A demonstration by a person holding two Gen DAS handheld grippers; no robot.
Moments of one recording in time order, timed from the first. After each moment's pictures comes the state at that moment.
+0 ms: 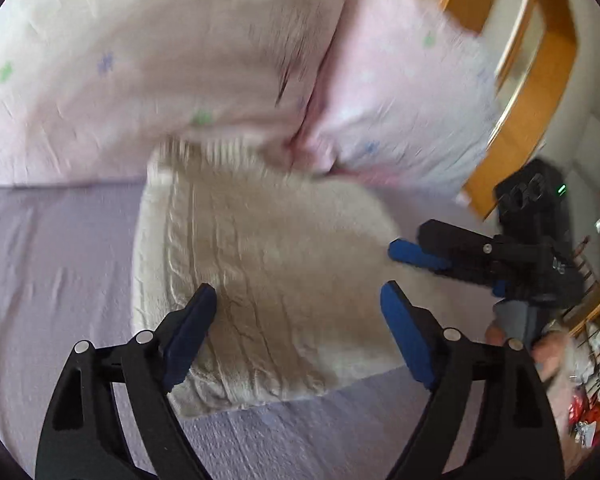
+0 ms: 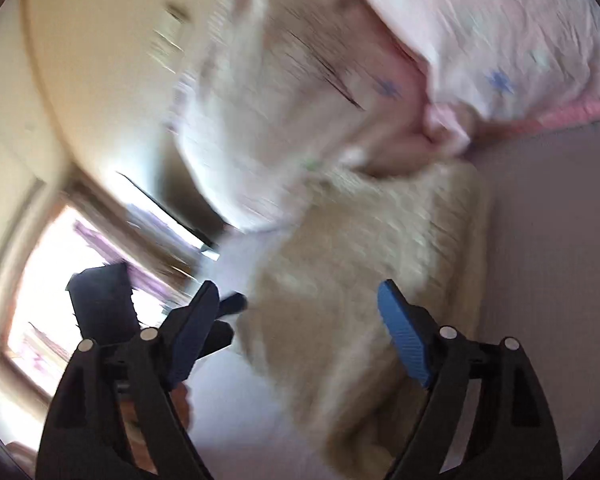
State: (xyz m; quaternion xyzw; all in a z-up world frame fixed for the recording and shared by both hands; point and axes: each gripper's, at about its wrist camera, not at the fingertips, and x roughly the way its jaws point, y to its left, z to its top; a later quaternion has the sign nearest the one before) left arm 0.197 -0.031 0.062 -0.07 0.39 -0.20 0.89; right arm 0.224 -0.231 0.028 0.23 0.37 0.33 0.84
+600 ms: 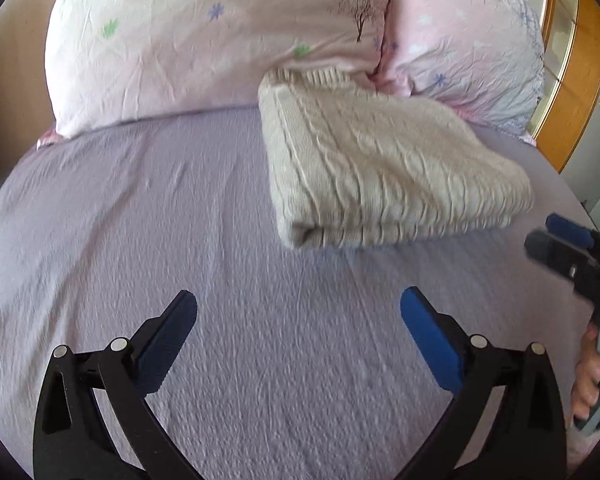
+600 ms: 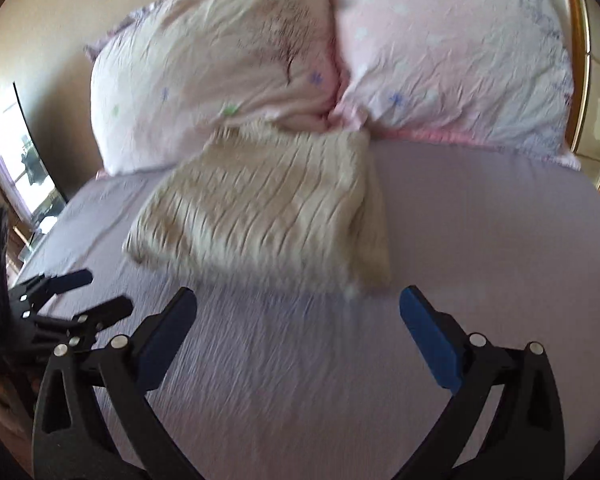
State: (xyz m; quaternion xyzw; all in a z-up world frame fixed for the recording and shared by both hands) left arm 0.109 0.019 0.038 0.01 0.42 -0.08 0.90; right arm 0.080 -0.184 0.013 0.05 0.35 0.11 0.93
